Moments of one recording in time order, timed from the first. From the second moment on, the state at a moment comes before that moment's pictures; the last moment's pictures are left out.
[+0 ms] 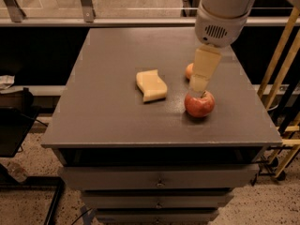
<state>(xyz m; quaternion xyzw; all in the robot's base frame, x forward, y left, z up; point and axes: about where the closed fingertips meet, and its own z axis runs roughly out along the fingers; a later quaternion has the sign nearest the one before) 0.522 -0.132 0.962 -0.55 0.82 -0.09 0.11</state>
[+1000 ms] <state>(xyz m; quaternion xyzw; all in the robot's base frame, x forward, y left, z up) 0.487 -0.041 0.939 -0.43 0.90 -0.02 0.11</state>
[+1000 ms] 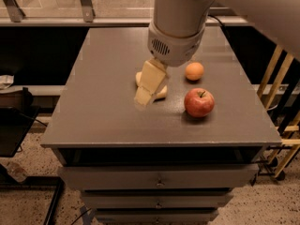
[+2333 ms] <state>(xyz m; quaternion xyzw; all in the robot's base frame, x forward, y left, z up) 0.547 -0.004 0.869 -0.34 0.94 0.02 0.06</state>
